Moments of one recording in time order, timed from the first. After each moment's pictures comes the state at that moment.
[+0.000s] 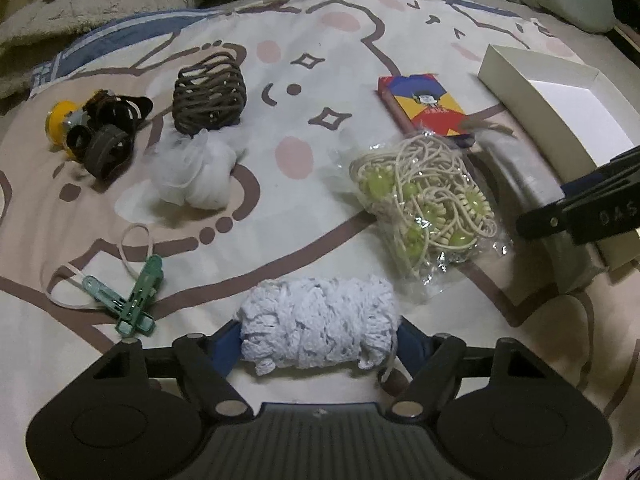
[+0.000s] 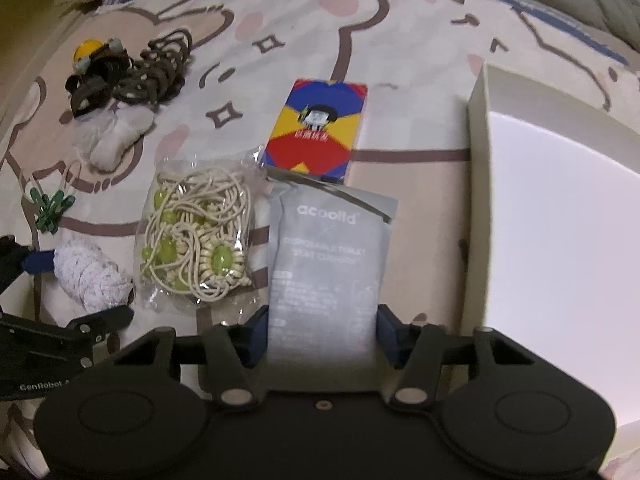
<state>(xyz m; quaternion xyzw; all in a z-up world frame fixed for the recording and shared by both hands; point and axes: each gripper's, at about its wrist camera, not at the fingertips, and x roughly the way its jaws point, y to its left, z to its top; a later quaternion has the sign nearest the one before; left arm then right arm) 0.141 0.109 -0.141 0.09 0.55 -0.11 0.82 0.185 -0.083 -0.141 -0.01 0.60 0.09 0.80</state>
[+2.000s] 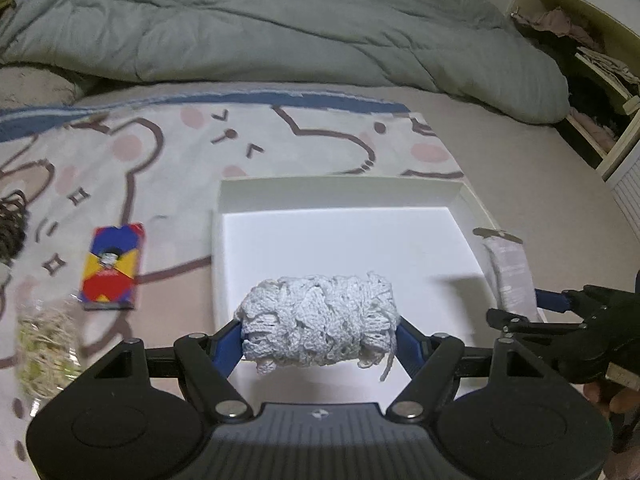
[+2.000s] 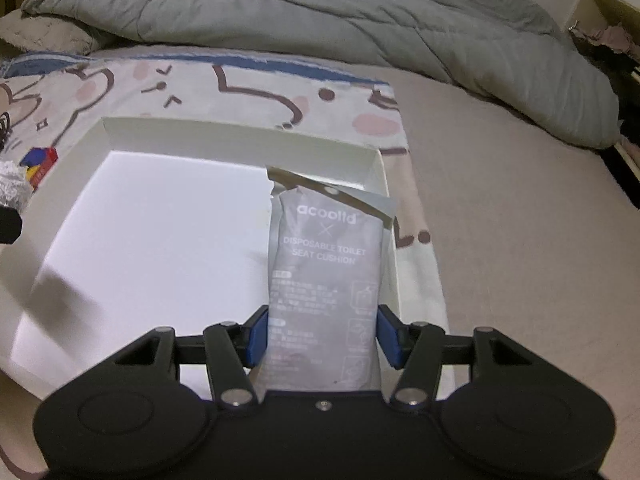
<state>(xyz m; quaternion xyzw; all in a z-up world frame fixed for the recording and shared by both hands) 0.153 -0.174 -0.076 -0.03 0.48 -0.15 0.87 0.128 -0.377 -0.119 -0.08 0.47 -0.05 0.88</state>
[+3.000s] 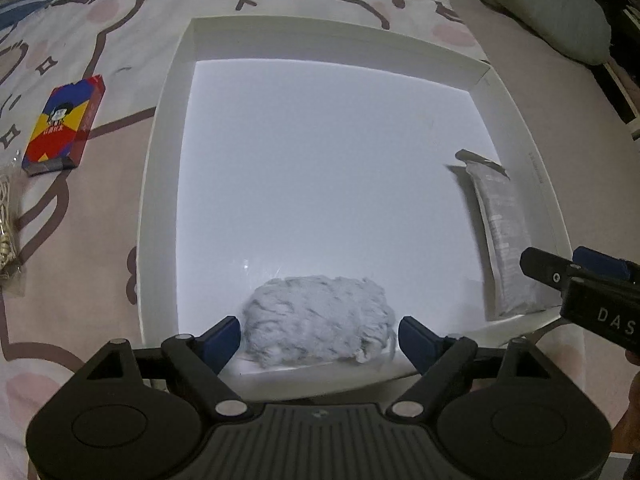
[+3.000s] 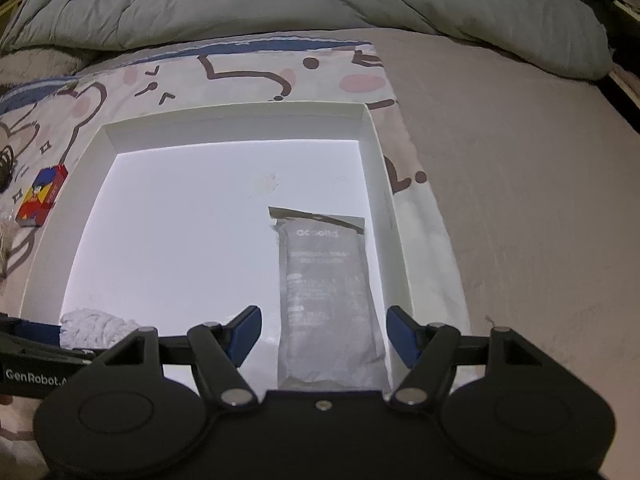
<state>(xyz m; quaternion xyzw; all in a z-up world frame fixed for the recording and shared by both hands) 0.142 -0.201 -0.141 -0.04 0.61 -0.12 0.78 0.105 -0.387 -0.108 0.01 0.51 -0.06 0.86</state>
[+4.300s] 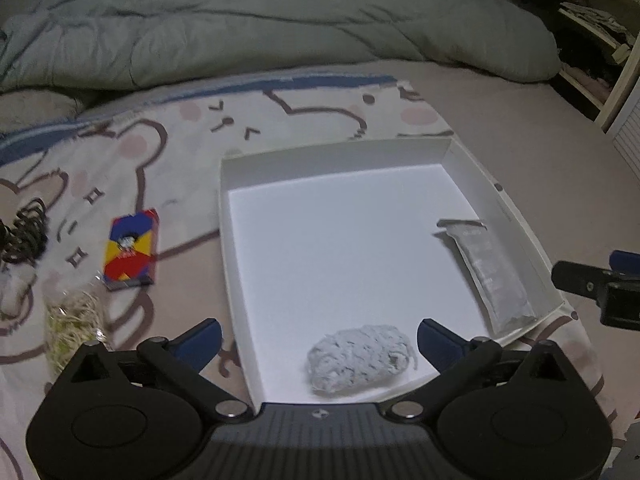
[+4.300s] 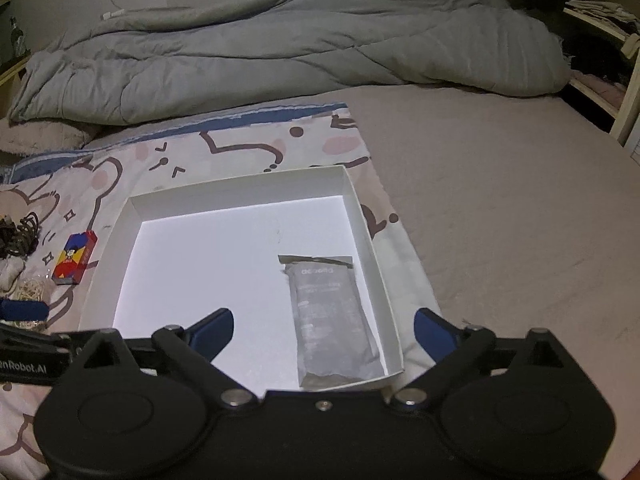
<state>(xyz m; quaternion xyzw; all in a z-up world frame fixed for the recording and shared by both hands) 0.113 -0.174 -0.064 0.04 0.48 -0.15 0.86 0.056 -0.383 -0.051 0.05 0.42 -0.08 0.90</state>
